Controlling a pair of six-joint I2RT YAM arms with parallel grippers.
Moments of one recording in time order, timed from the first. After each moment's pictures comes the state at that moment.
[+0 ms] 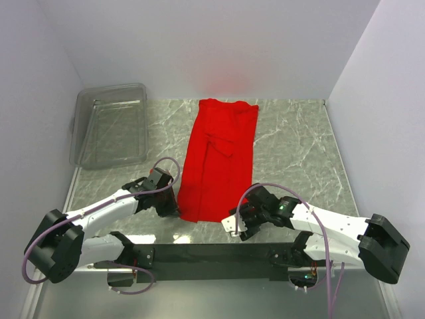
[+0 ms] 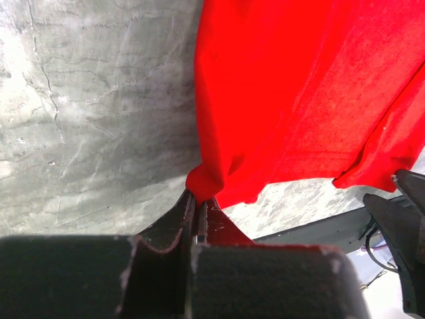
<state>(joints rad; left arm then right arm) -0.61 1.17 0.53 -0.46 0.16 -0.94 0.89 1.05 0.44 -0.39 -0.44 -1.08</state>
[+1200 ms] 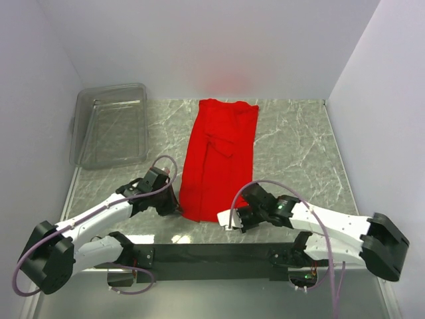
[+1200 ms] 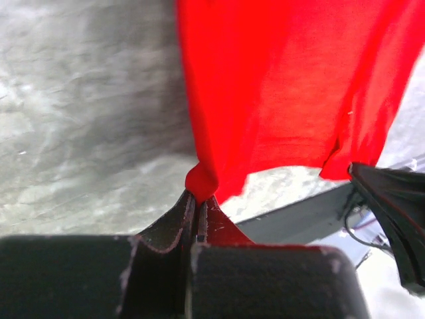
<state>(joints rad) -0.61 1.08 0.52 -0.45 0.20 -0.95 0.94 1.10 0.48 -0.39 -0.34 -0.89</state>
